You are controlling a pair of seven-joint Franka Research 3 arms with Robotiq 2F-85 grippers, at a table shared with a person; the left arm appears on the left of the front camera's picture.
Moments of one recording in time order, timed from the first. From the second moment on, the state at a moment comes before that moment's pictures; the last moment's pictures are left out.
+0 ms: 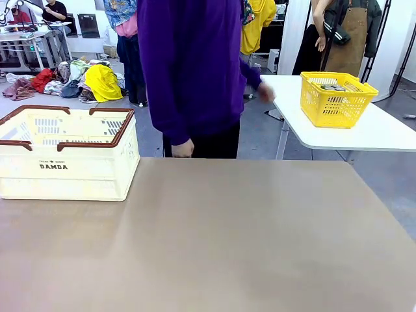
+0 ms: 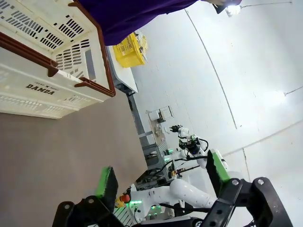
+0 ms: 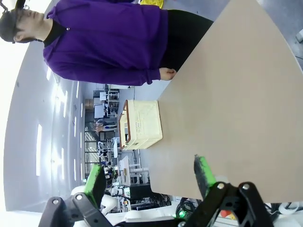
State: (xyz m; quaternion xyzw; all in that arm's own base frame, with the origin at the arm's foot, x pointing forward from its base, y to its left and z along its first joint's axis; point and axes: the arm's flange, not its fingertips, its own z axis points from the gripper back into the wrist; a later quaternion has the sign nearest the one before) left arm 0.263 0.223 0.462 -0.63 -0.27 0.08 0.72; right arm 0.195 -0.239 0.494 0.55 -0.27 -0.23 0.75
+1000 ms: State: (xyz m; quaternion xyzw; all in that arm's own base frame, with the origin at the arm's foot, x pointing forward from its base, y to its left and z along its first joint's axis) left arm 0.261 0.224 0.462 -0.63 -0.27 0.08 0.72; right arm 0.195 -0.239 0.494 0.55 -0.27 -0.24 0.75
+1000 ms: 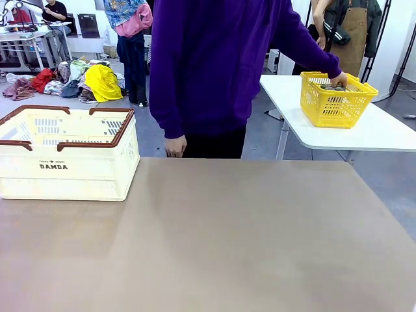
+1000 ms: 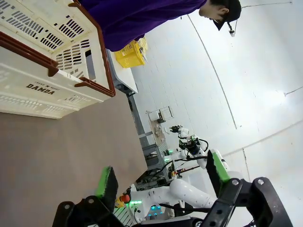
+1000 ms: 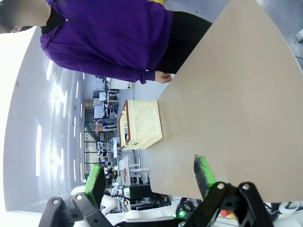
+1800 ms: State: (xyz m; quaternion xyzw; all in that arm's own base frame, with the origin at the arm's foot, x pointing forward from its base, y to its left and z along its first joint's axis) left arm 0.261 0.224 0.462 -0.63 -0.27 0.08 0.72; right arm 0.195 -0.239 0.494 0.55 -0.27 -0.24 0.75
